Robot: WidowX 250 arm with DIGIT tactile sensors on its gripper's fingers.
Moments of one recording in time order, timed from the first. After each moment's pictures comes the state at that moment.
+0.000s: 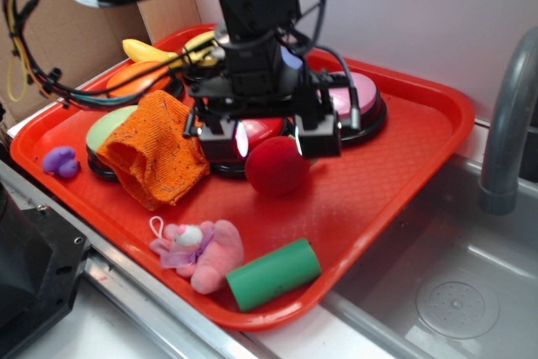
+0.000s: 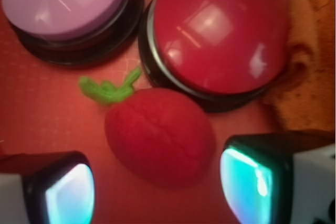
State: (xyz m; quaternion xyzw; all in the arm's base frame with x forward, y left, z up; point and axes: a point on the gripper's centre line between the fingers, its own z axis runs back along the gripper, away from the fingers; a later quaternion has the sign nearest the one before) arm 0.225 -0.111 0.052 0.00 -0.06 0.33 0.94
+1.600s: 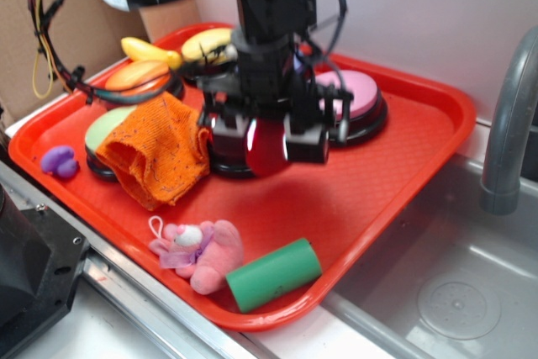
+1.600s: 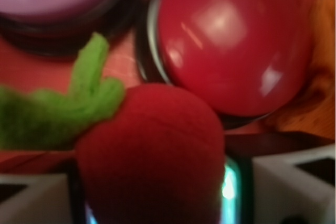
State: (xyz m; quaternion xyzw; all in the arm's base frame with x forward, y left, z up) arm 0.229 -0.101 0.064 0.03 -0.03 0.26 0.96
